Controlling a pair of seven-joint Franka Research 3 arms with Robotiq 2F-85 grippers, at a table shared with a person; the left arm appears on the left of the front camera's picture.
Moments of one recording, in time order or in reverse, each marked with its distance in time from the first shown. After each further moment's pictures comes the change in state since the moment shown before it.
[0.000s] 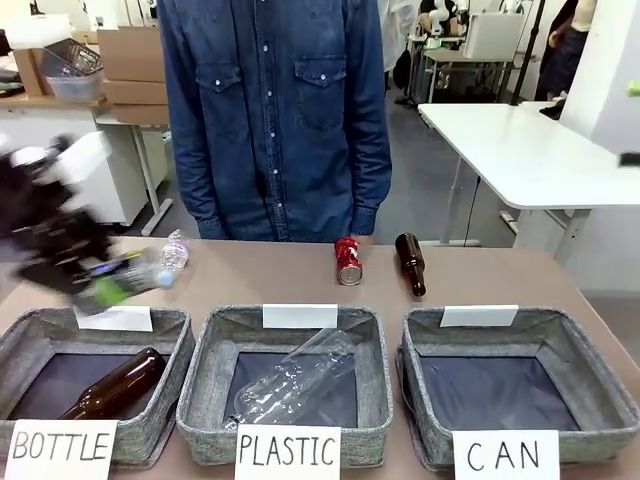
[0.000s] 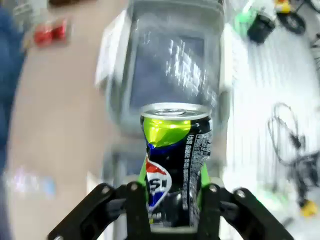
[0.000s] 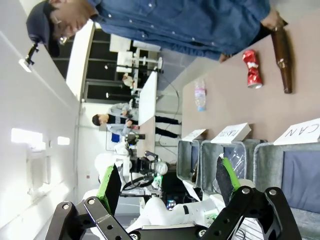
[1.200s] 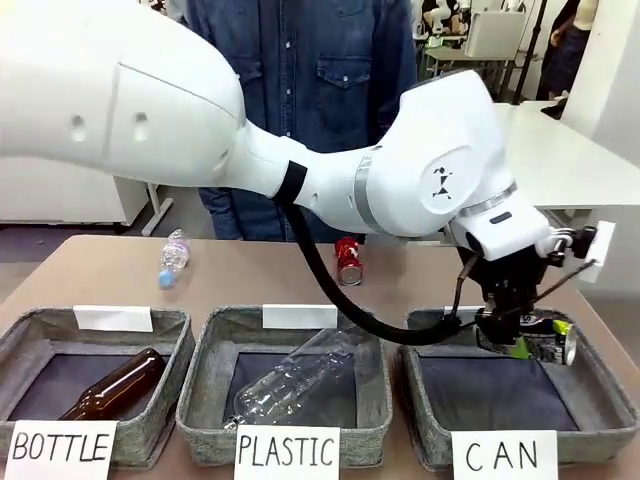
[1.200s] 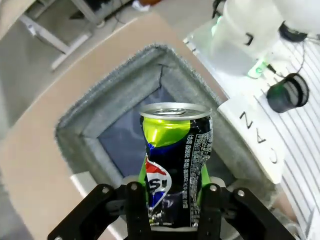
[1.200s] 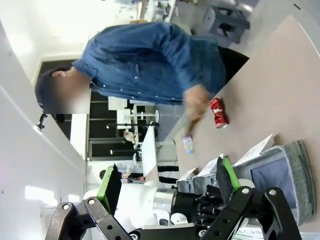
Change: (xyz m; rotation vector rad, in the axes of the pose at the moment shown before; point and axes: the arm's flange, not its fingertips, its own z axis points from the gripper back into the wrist) left arm 0.384 0.040 -0.349 -0.280 0.033 -0.595; right arm 0.035 -0.046 0.150 -0.056 -0.265 -0.152
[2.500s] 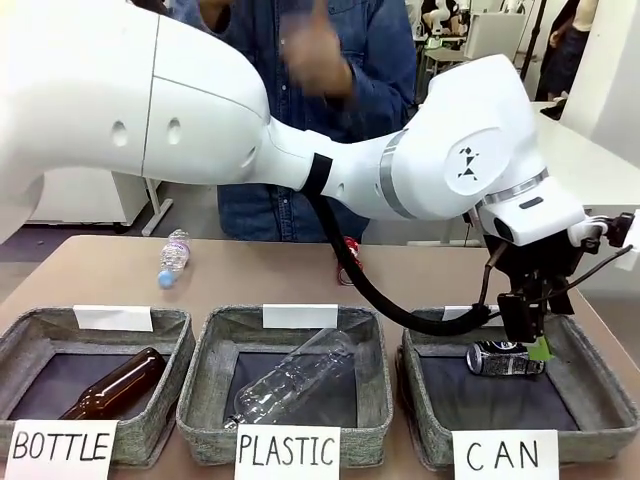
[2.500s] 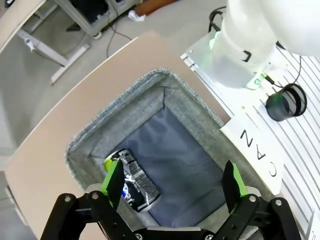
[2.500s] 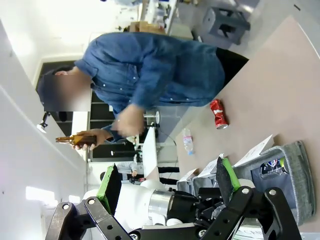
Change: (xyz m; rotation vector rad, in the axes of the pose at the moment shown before) left arm 0.026 0.011 0.003 -0.006 -0.026 -0.045; right arm 0.000 -0.001 0.002 0.002 -0.005 -0.002
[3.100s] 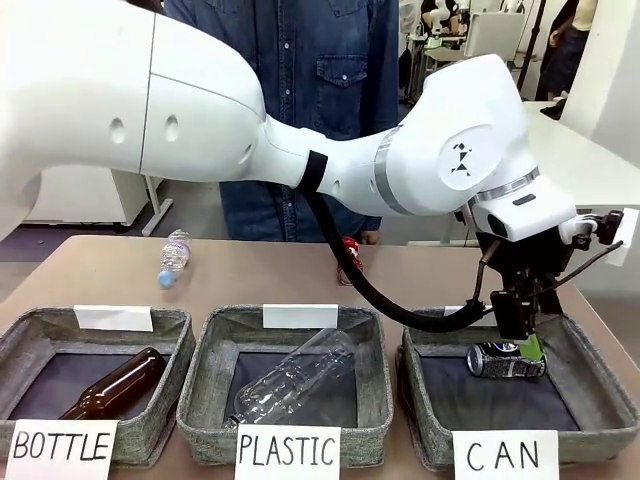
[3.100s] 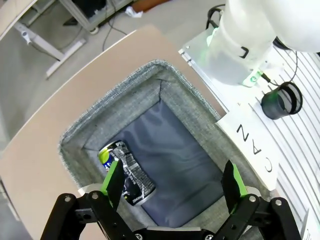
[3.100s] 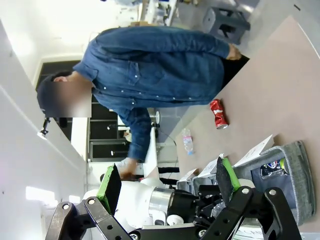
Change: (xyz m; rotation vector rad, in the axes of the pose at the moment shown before) left arm -0.008 0.000 0.002 -0.024 0.008 0.037; right arm 0.000 0.000 0.000 0.000 0.000 0.000
